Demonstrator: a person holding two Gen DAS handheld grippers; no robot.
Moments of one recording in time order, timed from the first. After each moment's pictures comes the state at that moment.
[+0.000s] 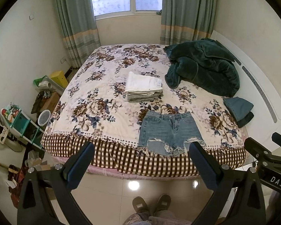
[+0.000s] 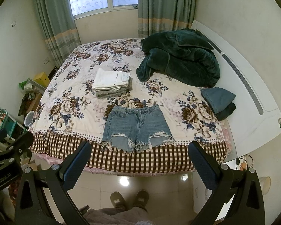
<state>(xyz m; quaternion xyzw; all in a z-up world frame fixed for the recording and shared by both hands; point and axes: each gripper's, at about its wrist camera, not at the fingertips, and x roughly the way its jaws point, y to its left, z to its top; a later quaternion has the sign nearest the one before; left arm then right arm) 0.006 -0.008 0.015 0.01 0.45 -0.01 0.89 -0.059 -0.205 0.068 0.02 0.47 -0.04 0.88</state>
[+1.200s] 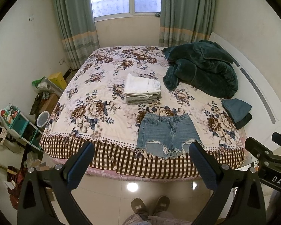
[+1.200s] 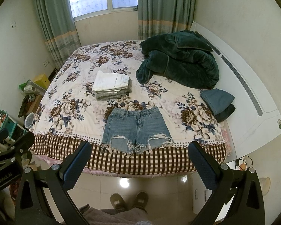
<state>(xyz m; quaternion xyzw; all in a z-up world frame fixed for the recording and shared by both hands) 0.025 -0.030 0.031 0.01 0.45 -0.01 0.89 -0.063 -0.201 0.072 0.02 0.47 -0.04 0.88</state>
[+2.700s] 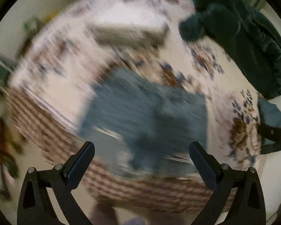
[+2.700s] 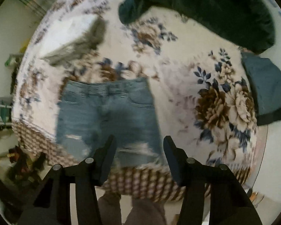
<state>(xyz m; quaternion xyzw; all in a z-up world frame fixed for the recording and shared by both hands) 0.275 -0.206 -0.351 -0.12 0.62 0.09 0.77 0.392 -0.470 -0.346 0.04 0.69 0.05 0.72</state>
